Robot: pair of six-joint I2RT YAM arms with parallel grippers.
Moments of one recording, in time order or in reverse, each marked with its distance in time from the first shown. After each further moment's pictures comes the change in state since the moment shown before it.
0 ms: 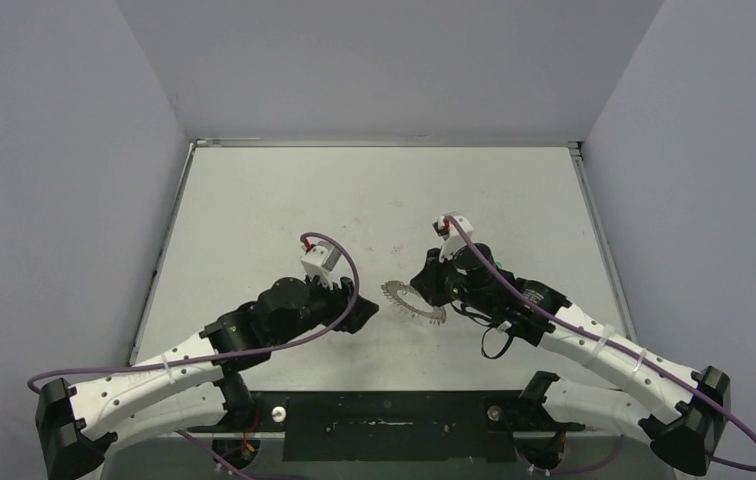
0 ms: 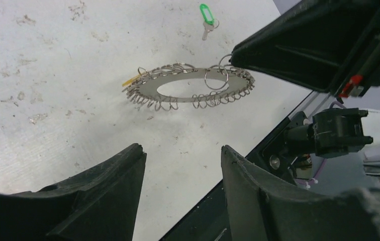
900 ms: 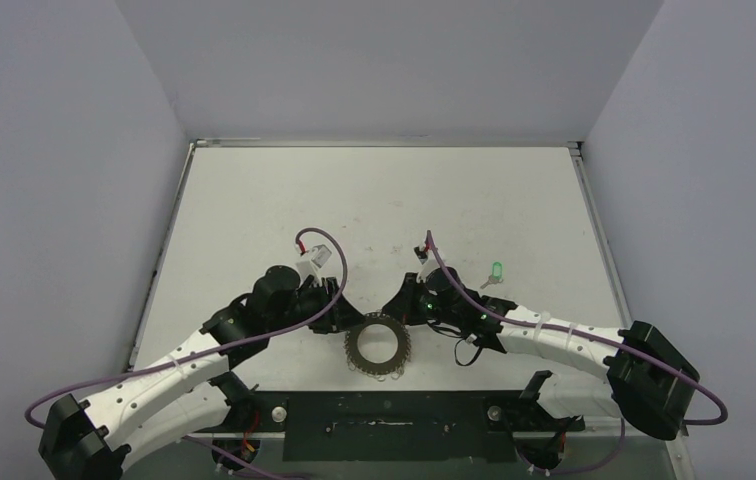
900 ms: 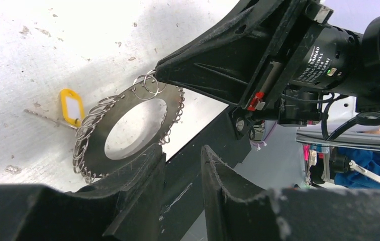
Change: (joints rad) left arm 0.277 0.040 -0.059 -0.072 0.464 -0.241; right arm 0.027 0.247 -0.295 0.519 -0.138 0.309
